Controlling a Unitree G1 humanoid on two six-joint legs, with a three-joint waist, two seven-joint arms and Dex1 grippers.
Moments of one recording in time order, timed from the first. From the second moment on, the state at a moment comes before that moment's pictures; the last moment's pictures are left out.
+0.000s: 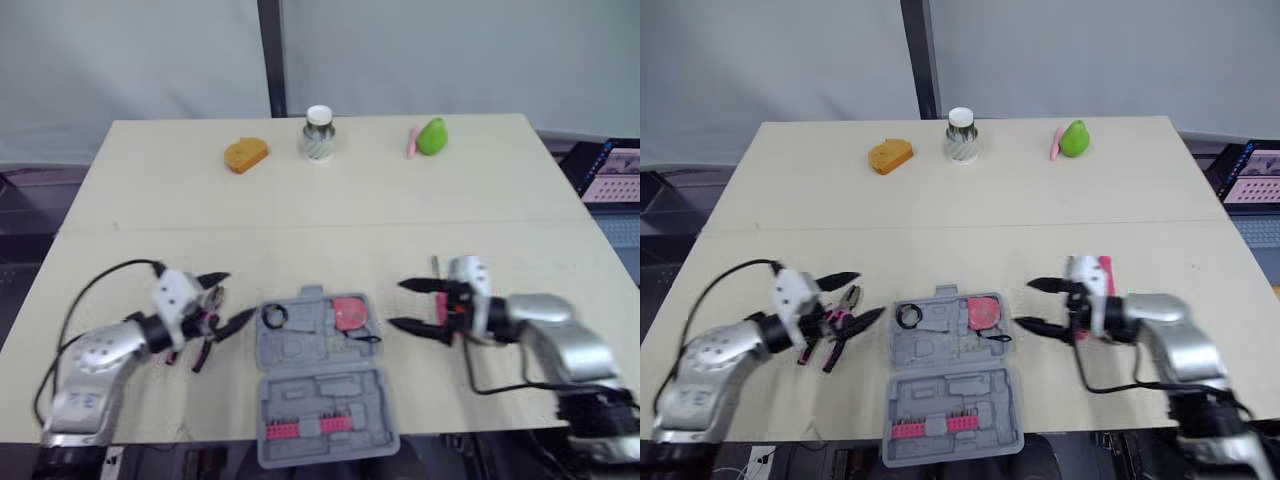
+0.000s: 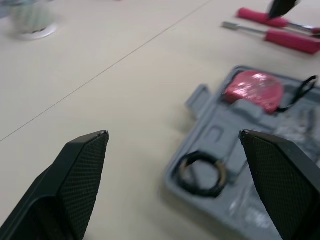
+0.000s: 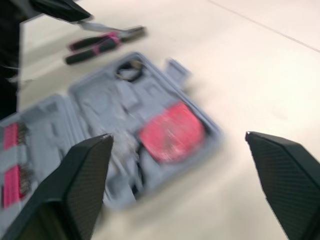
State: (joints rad) left arm 0.05 0.63 0.26 -0.21 -0.32 0.23 -0.74; right arm -0.19 -0.72 -0.09 -0.05 0.43 0.41 1.15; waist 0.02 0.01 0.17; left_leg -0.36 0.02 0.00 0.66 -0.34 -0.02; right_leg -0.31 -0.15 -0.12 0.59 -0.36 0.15
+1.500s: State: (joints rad) left arm 0.17 0.74 0.39 0.09 -0.24 0.03 -0.77; right arm -0.06 -0.82 -0.27 -0.10 0.51 0.43 1.08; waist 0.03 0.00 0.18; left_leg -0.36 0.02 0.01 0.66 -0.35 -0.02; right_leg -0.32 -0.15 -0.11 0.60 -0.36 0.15
